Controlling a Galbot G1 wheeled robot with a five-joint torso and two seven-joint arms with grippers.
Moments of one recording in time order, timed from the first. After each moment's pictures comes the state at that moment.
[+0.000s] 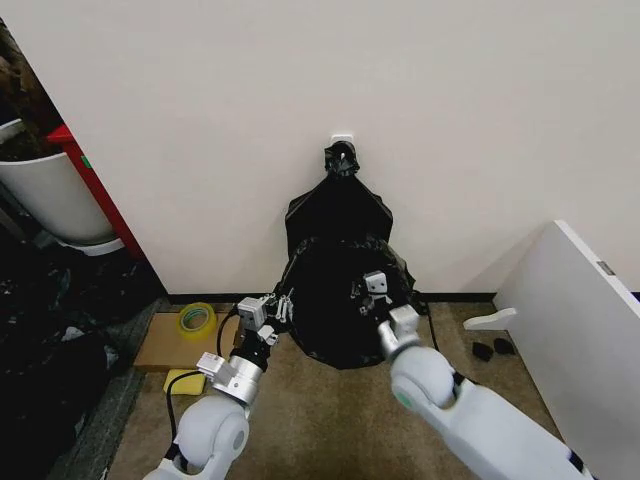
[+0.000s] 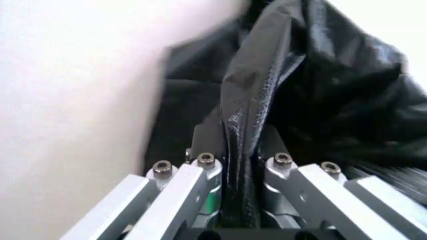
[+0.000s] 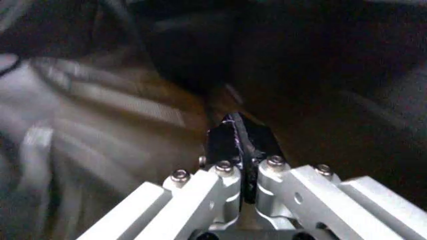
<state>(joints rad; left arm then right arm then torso) 1.35 -1.26 -0.28 -2.01 -0.47 -0.14 0.04 -1.01 0.98 -0.16 1.96 0.49 0.00 0.36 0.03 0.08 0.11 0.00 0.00</state>
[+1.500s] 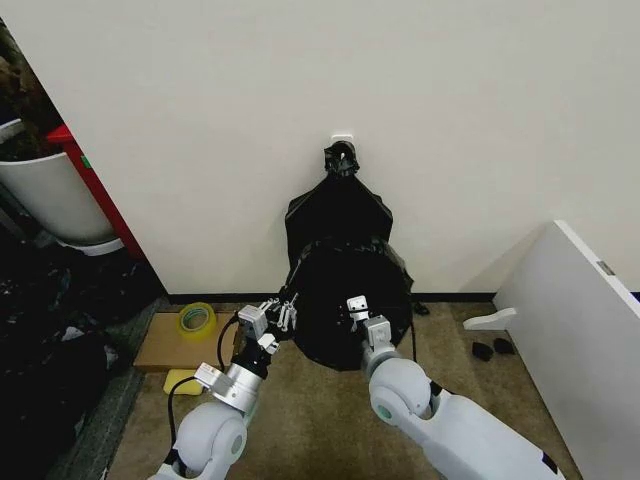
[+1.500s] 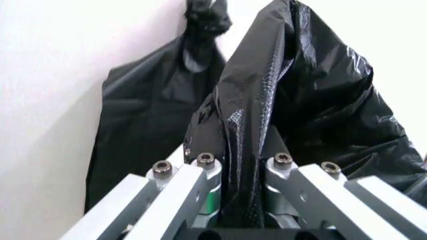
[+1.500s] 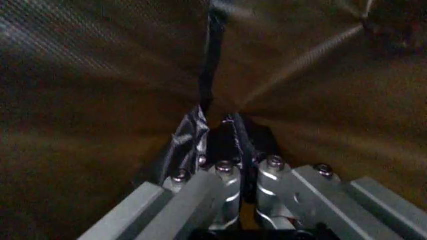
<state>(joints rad) 1.37 -1.25 -0.28 -1.97 -0.48 -0.30 0.24 -0.89 1.06 -0.28 1.88 0.61 -0.34 0.57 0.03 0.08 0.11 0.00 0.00</state>
